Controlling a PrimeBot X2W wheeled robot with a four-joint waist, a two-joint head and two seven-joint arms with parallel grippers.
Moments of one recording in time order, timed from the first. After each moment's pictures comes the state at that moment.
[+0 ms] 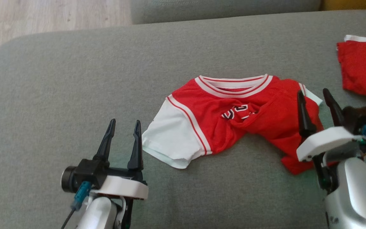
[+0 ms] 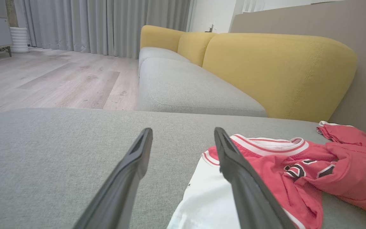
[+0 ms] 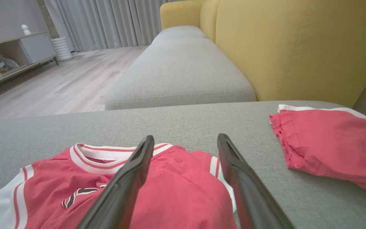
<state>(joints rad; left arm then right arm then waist) -0.17 0.05 -0.32 0.28 -0.29 0.03 -0.25 -0.25 -0.05 -0.06 0.29 0.08 0.13 -0.01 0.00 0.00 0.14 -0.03</state>
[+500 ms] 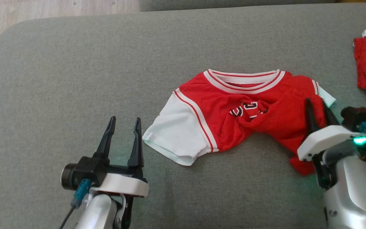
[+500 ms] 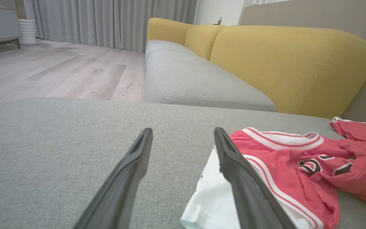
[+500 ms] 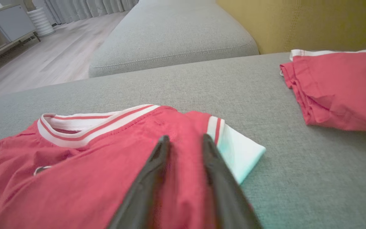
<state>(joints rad) -0.18 0.05 -0.32 0.28 -0.29 0.03 -0.25 -0.33 -0.05 -0.12 0.49 0.09 0.13 0.02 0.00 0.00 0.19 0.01</state>
